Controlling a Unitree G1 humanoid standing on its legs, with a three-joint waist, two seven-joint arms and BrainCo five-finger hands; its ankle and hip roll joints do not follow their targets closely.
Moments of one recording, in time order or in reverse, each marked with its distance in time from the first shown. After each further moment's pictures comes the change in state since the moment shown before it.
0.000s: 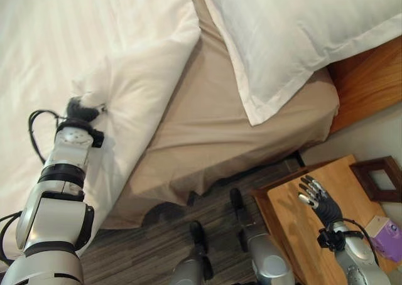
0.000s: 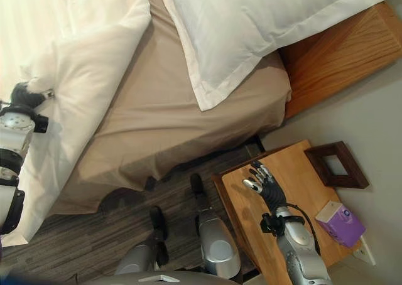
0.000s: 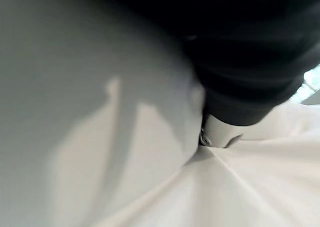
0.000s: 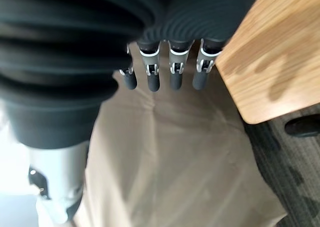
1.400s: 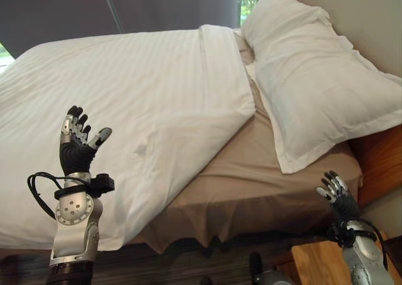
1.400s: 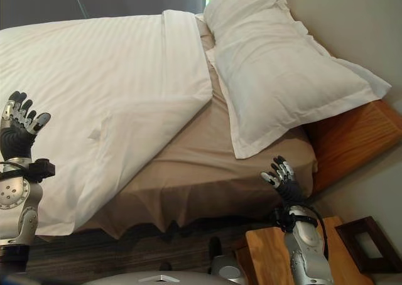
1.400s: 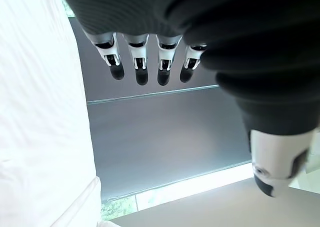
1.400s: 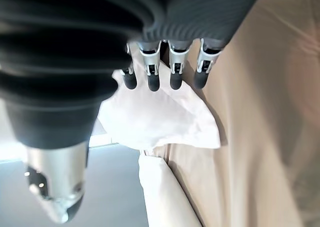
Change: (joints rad) left arm 0.834 -0.216 0.482 -0.918 -0.253 -0.229 0.033; right arm -0.007 0.068 -0.108 0.042 -0.038 -0.057 -0.070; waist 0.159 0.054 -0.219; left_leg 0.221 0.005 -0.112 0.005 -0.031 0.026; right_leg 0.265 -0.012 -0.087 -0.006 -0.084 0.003
